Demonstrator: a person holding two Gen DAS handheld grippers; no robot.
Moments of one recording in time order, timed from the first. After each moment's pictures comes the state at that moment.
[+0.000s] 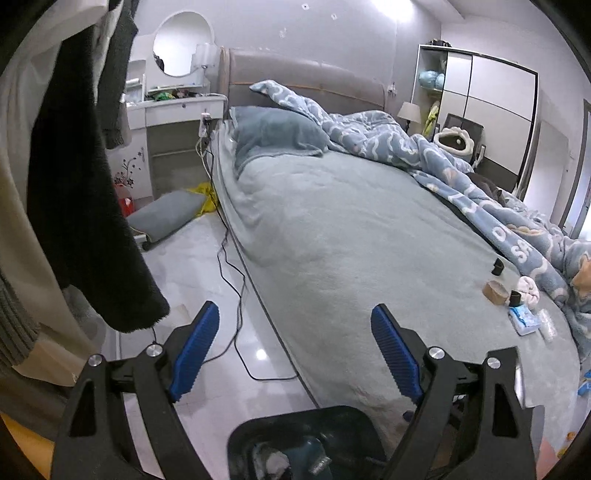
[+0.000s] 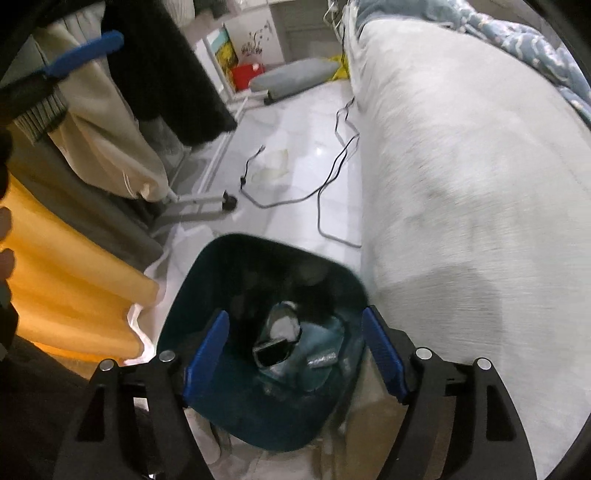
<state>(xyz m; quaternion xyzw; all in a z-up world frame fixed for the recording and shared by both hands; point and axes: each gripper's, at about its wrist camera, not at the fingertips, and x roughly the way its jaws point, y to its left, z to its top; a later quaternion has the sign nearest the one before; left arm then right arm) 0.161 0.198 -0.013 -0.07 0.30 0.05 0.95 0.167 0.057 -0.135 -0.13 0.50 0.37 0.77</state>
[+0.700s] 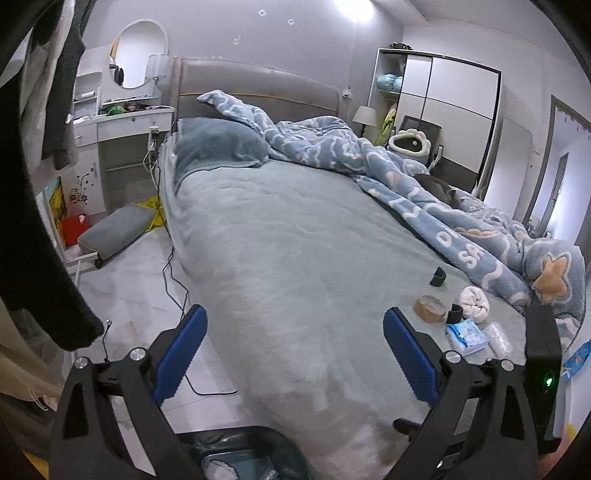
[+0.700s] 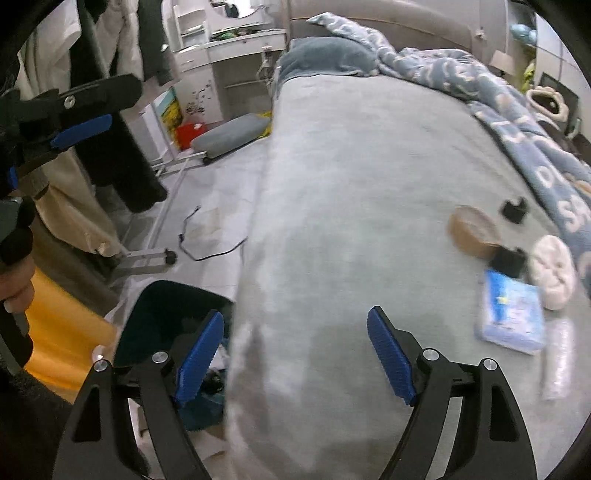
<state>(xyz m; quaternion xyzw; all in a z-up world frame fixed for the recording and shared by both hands) 0.188 0.108 0.006 -0.07 0.28 -0.03 0.96 0.196 -0.070 -0.074 -0.10 0.43 0.28 0.85</state>
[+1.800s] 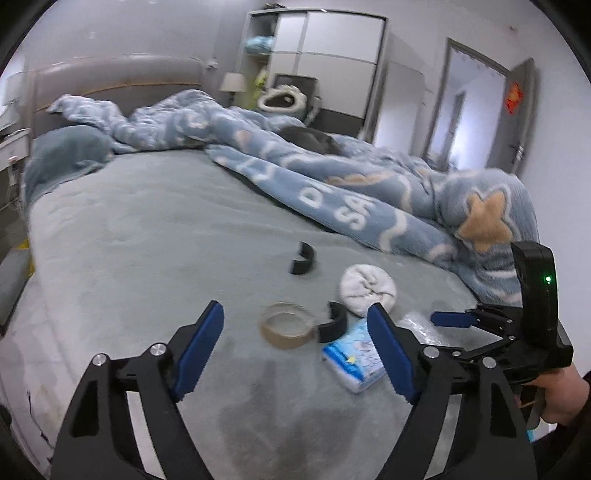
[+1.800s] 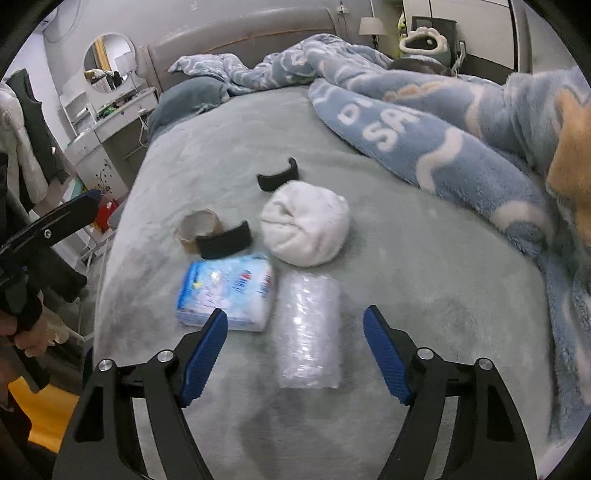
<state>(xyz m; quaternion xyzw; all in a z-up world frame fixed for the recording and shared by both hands) 0.280 -0.052 -0.025 0.00 0.31 -0.28 0.91 0.243 -0.269 -0.078 0.03 0.43 0.13 0.89</state>
